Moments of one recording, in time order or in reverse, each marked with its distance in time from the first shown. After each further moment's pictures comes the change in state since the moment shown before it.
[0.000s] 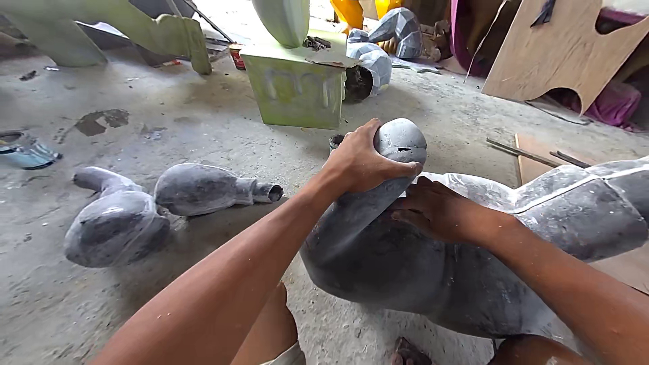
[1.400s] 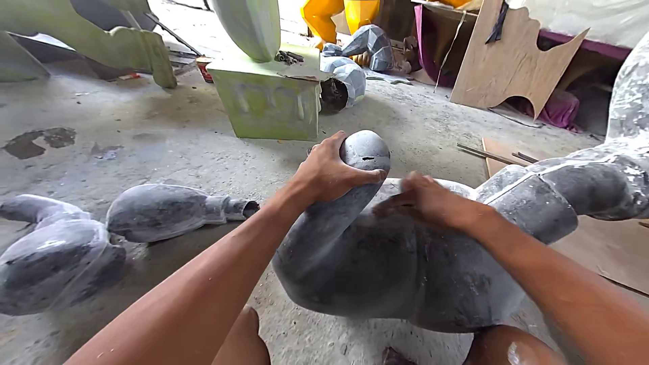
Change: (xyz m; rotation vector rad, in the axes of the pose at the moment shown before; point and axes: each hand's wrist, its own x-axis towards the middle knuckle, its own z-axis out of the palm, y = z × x) left_hand 0.008 -0.005 -0.003 -0.024 0.005 -0.019; right_hand -0.004 0.036 -0.013 0.005 -0.060 0.114
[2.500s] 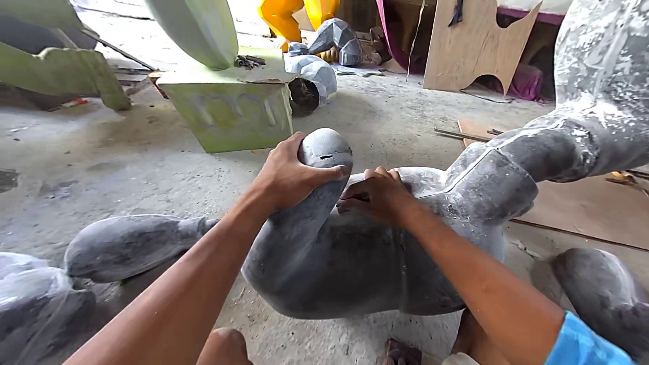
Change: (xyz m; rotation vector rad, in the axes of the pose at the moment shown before) left_hand 0.002 0.001 -0.001 -0.014 0.012 -0.025; right_hand 0.026 -0.030 0.023 0.120 0.161 0.262
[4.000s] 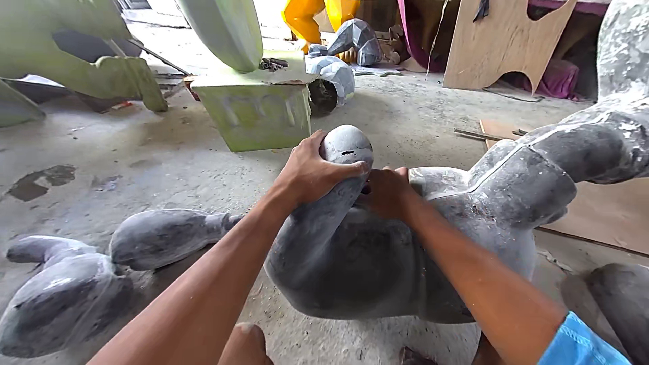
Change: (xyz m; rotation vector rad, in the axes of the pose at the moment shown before) left_hand 0.007 -0.002 0.001 -0.015 0.002 -0.017; right_hand 0.028 -0.013 0.002 -0.019 -0.038 0.143
